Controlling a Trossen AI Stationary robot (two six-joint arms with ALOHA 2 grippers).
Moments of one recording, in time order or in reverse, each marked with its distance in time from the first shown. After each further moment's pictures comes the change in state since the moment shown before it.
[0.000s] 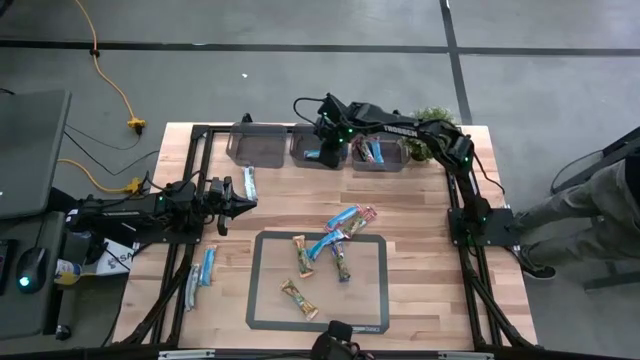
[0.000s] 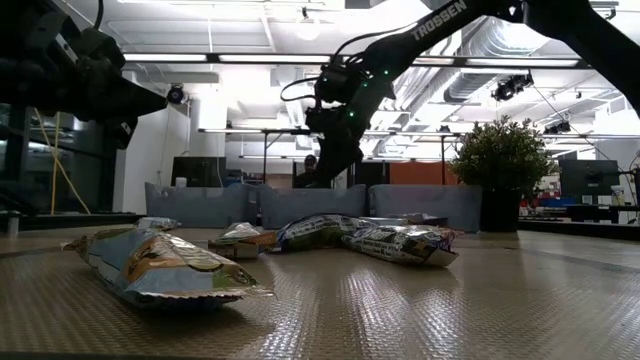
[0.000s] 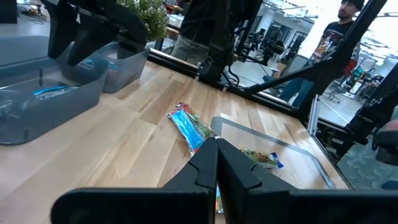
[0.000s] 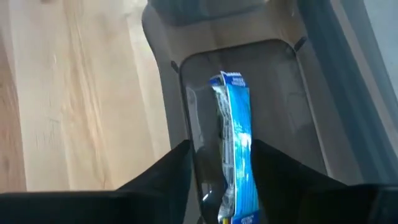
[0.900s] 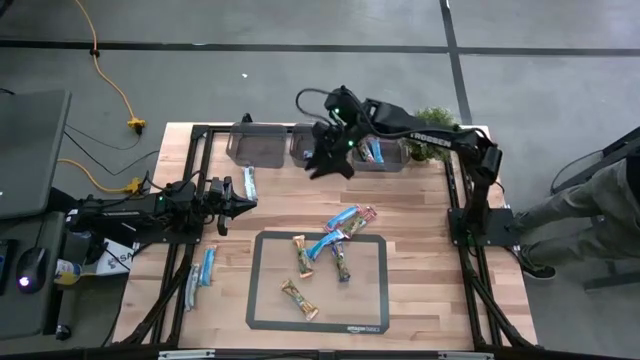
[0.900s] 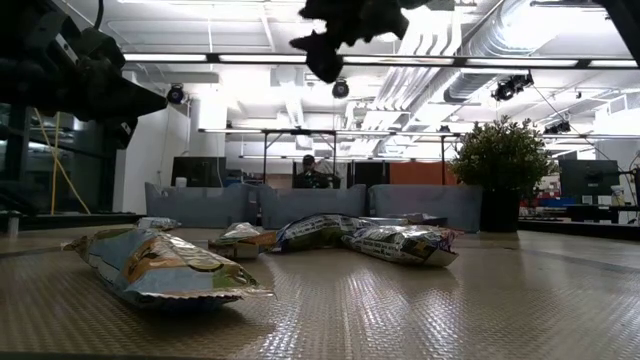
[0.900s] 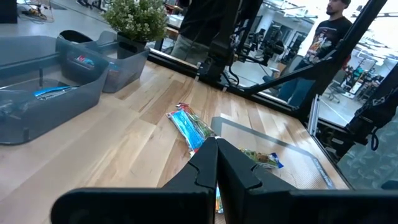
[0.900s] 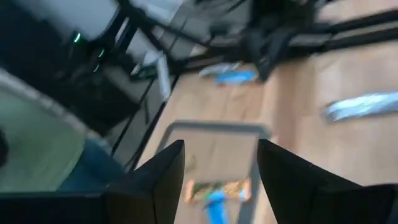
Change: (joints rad) left arm 0.000 0.000 0.000 0.000 0.000 0.000; right arm 0.156 -0.268 0.000 0.039 -0.683 0.143
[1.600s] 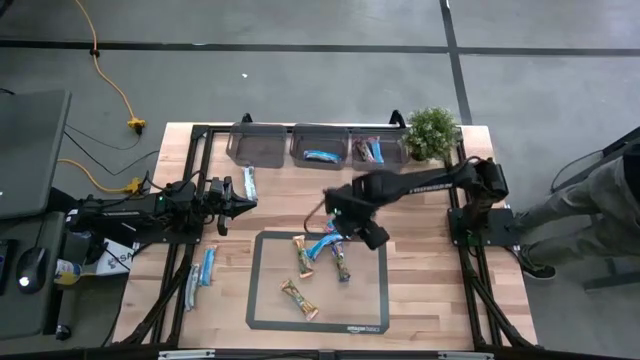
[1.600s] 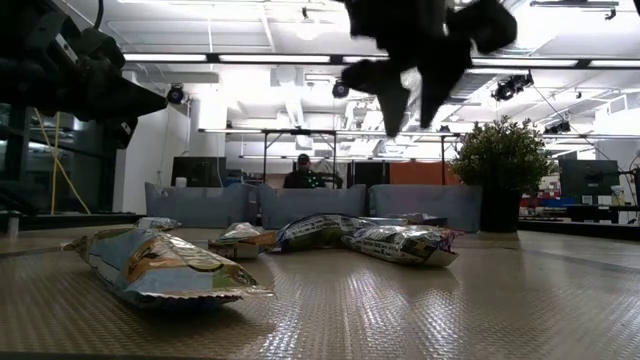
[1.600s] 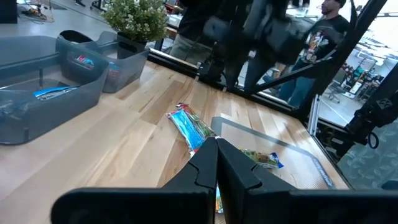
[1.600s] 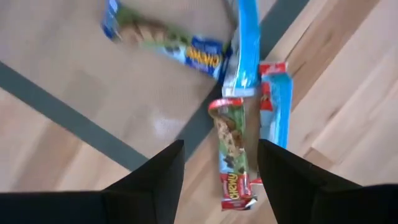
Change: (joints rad) left arm 0.000 0.000 0.000 0.000 0.000 0.000; right arm 0.436 -0.028 -0.226 -0.483 0.843 -0.475
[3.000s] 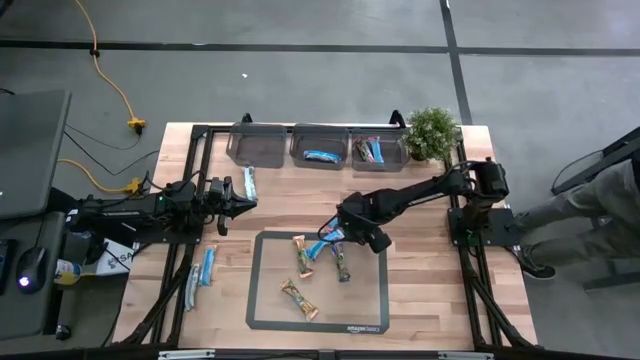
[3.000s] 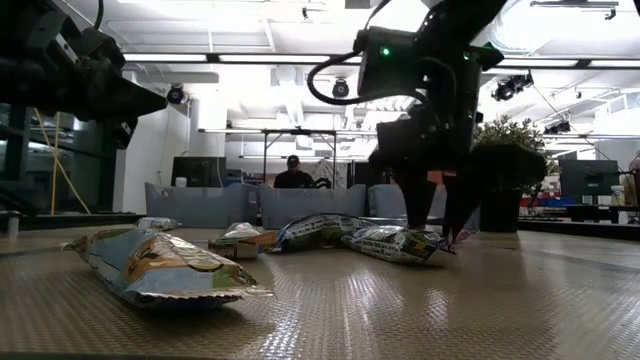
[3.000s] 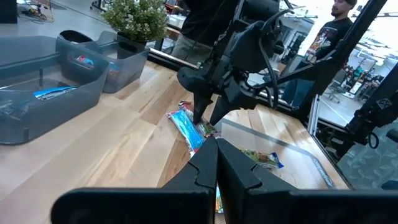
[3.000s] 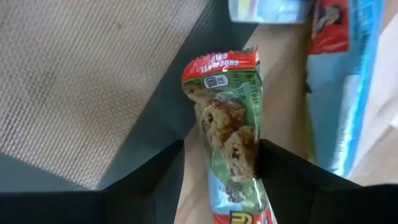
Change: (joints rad) left arm 0.000 0.000 0.000 0.000 0.000 0.000; right arm -0.015 0.001 -0.458 0.473 0.116 0.040
